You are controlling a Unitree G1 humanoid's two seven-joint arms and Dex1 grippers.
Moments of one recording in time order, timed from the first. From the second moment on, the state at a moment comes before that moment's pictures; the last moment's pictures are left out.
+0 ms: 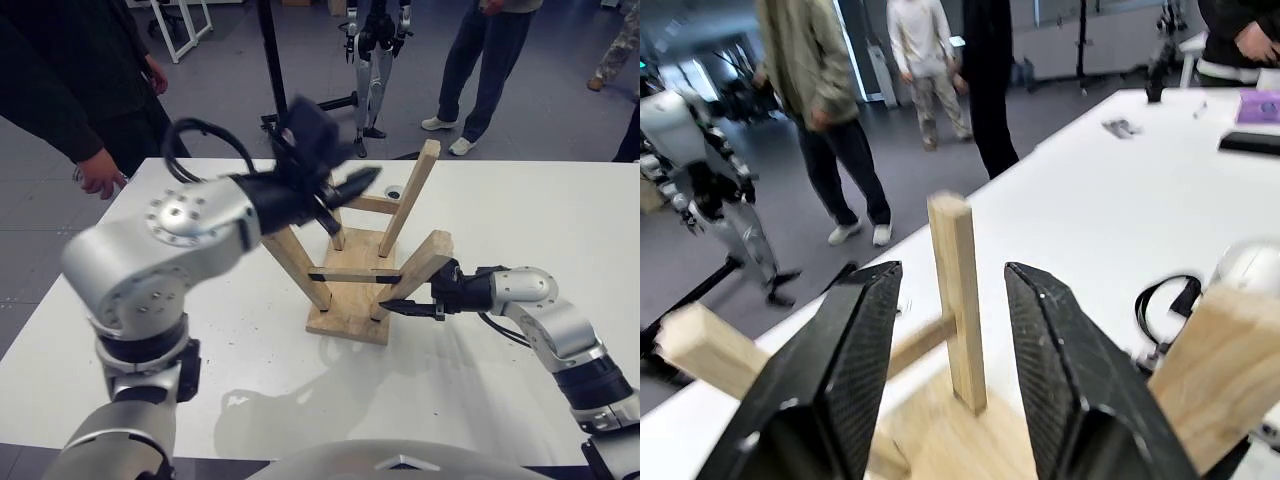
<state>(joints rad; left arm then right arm) -0.66 0.43 -0.03 -0.75 -0.85 1.38 -0.06 -0.23 -0.62 0.31 -0.11 0.37 0.24 1.08</state>
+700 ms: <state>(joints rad) -0.55 0.45 -0.54 -0.78 -0.48 1.30 -0.01 -0.22 -0.62 0.30 -0.12 0.38 0.24 1.08</state>
